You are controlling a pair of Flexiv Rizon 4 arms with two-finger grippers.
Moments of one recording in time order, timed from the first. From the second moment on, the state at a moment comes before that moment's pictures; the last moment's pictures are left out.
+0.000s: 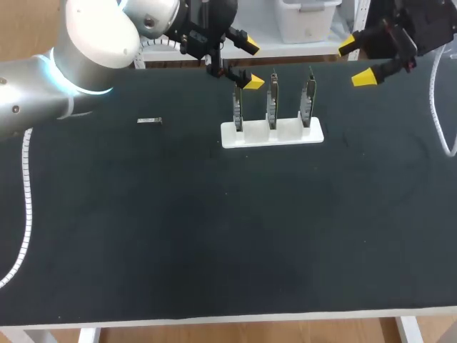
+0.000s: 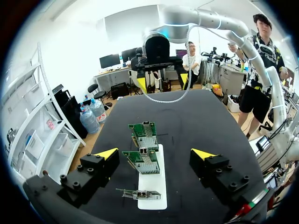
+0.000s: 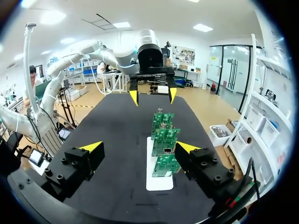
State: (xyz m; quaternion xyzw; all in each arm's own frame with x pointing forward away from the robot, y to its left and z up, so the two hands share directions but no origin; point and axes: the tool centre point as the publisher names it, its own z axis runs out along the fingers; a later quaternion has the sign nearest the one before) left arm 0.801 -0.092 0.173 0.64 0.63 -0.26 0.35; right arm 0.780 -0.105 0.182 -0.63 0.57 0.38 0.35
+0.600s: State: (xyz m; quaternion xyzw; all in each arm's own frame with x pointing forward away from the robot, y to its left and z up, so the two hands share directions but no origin) left arm 0.801 -0.092 0.173 0.64 0.63 -0.26 0.35; right arm 0.789 -0.106 0.179 -0.64 0.58 0.38 0.33
